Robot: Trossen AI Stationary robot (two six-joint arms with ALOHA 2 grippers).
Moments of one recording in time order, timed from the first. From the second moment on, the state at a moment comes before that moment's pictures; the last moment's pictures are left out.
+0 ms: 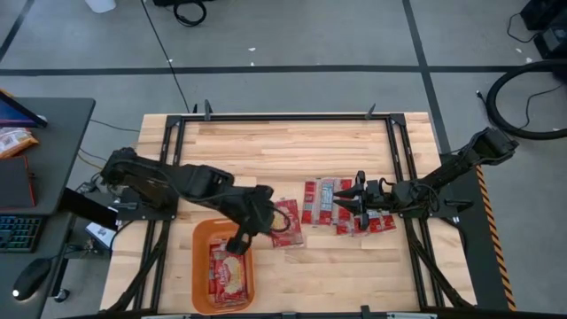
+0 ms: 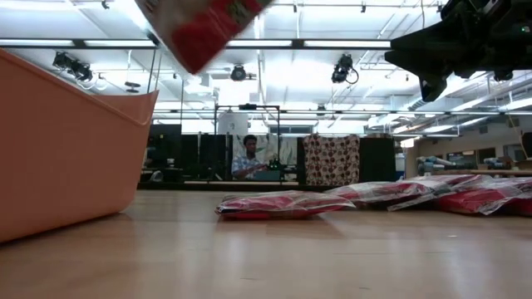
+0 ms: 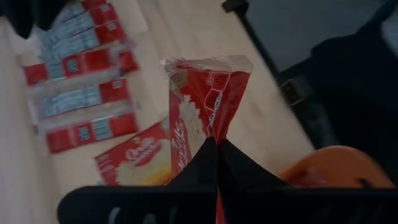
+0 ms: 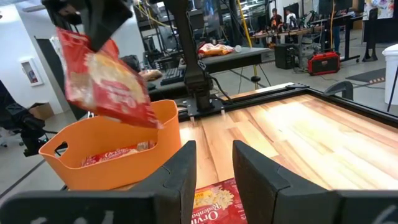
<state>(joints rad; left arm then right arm) -0.32 1.64 1.75 -0.96 0.07 0.05 0.40 1.03 0.11 0.97 0.49 0.17</state>
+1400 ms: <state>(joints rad) -0.79 1.69 1.71 -1.22 -0.47 -0.28 0.40 1.03 0.11 0.97 0.49 0.18</state>
